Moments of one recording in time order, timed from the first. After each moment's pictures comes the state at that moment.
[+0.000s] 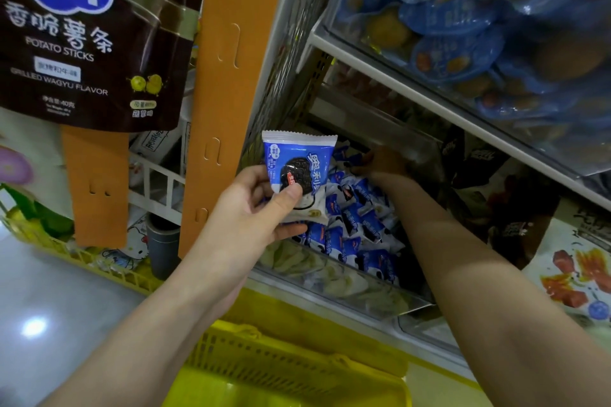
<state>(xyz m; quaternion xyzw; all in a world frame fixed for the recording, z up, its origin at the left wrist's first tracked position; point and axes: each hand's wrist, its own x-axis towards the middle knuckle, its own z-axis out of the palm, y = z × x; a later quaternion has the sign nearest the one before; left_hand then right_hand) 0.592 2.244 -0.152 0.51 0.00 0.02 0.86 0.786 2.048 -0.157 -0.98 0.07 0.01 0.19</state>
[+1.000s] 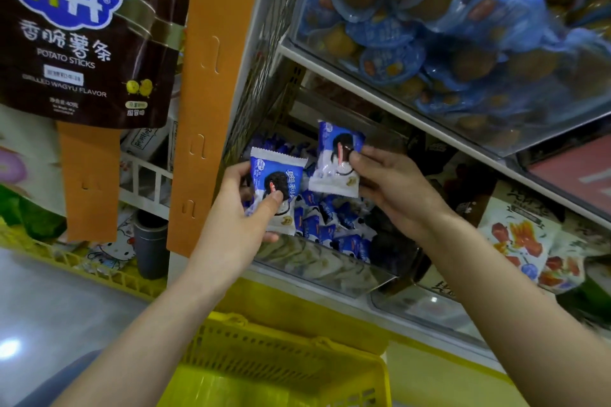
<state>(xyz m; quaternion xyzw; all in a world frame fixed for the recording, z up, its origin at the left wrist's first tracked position) 0.586 2.233 -0.164 0.63 0.02 0.08 0.77 0.641 2.058 -0.081 -0.76 0.00 0.08 0.65</state>
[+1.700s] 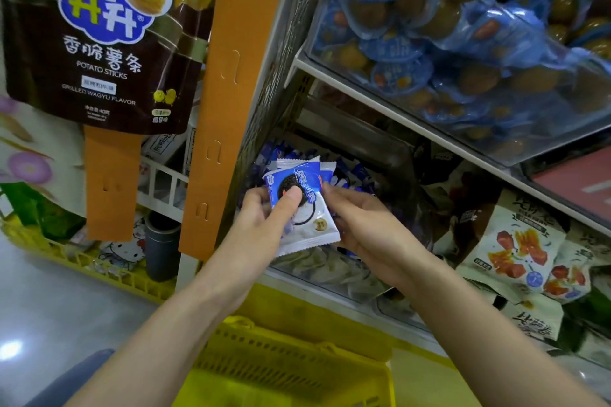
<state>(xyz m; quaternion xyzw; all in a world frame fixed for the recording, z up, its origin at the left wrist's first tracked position) 0.566 2.230 -0.145 0.57 0.03 -0.04 0.82 0.602 2.091 -0.105 -0.79 -0.01 0.19 0.58</state>
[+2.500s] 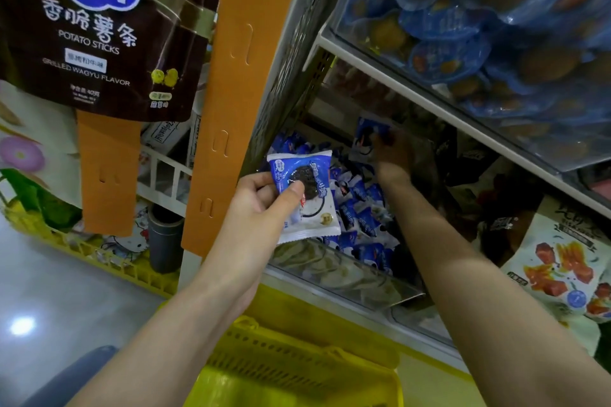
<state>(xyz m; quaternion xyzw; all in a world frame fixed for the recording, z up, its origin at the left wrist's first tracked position) 0.580 2.234 -0.148 0.50 0.07 0.01 0.86 0.761 2.064 -0.139 -0.88 0.12 -0.16 0.42</state>
